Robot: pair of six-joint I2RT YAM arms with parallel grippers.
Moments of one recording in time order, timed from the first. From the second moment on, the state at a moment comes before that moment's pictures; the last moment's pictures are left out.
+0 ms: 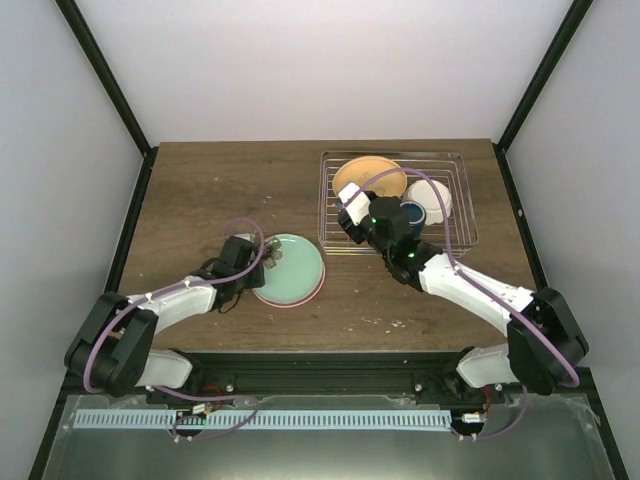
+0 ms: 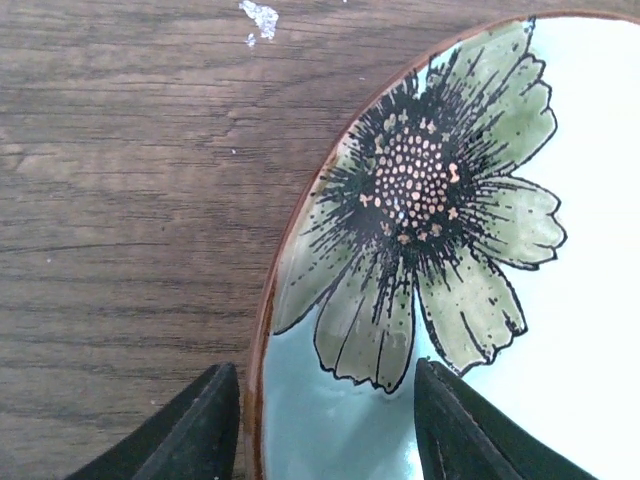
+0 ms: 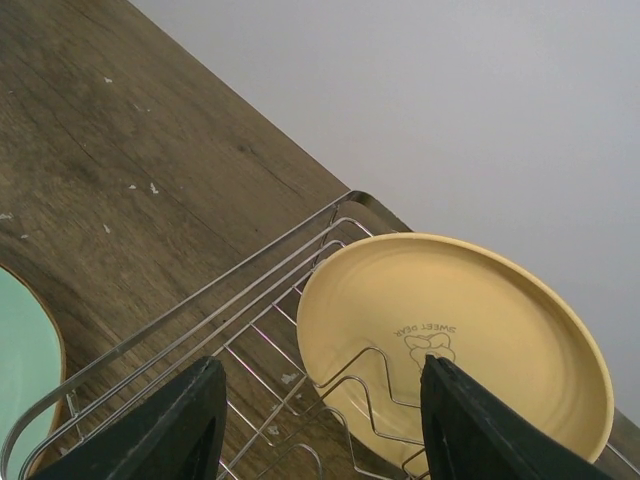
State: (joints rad) left arm -0.47 1.35 0.51 -0.07 -0.14 -0.49; right arm 0.68 1.35 0.87 0.19 0.23 -0.40
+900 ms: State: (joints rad) left arm -0.45 1.19 0.49 -0.10 -0.10 -0.52; right arm 0.68 1.38 0.87 0.16 0.23 -0.40
